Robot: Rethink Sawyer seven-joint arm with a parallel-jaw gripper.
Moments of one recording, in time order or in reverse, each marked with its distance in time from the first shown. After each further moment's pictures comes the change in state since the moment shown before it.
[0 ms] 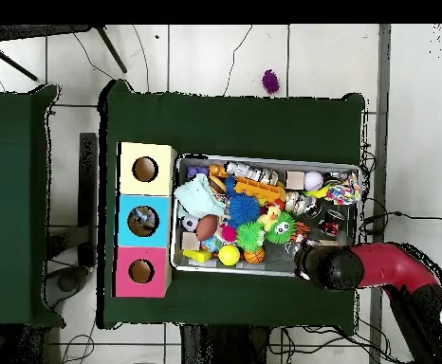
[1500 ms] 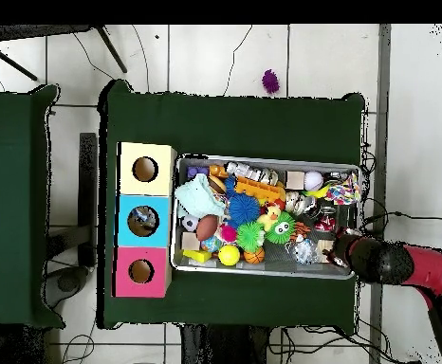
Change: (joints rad) arm -0.168 0.115 0.069 -0.163 0.027 0.008 -0.103
